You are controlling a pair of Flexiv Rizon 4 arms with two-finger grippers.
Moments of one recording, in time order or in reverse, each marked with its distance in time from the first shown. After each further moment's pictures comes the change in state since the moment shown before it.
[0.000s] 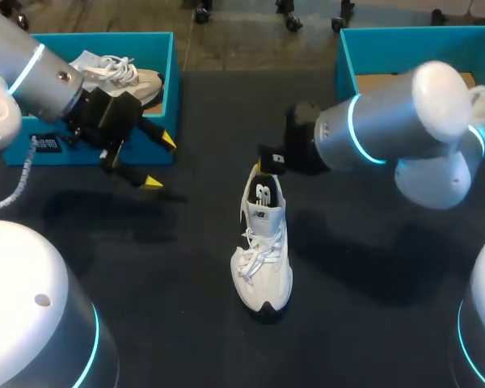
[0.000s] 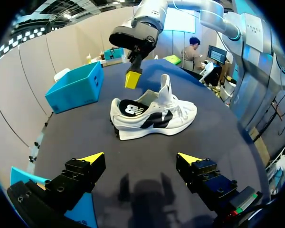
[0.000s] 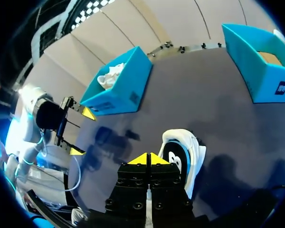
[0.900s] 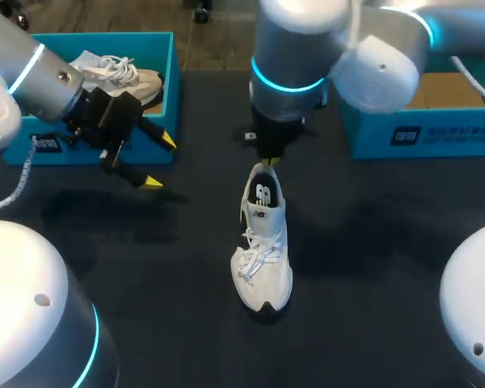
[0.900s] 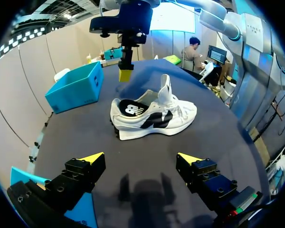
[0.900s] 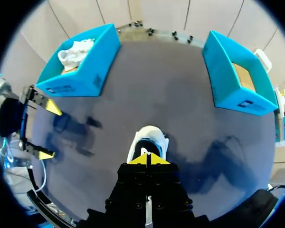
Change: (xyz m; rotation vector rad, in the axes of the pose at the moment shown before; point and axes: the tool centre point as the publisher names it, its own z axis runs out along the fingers) left arm 0.000 0.000 0.000 0.000 0.000 0.000; right arm -0.008 0.014 -0.015 0.227 -0.503 -0.061
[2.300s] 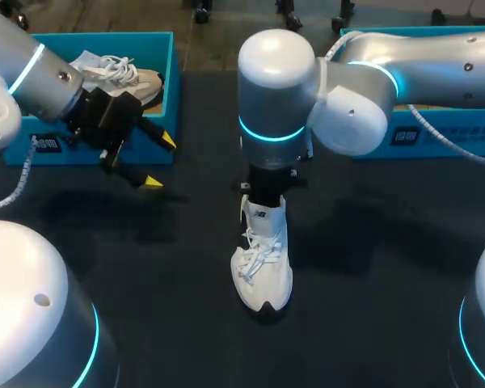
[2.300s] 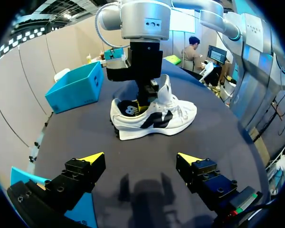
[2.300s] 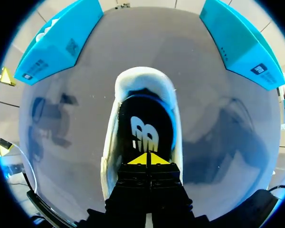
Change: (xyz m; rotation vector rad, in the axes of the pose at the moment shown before) left arm 0.000 0.000 0.000 0.000 0.000 0.000; right arm 0.003 -0.062 0.090 0.156 -0.038 0.064
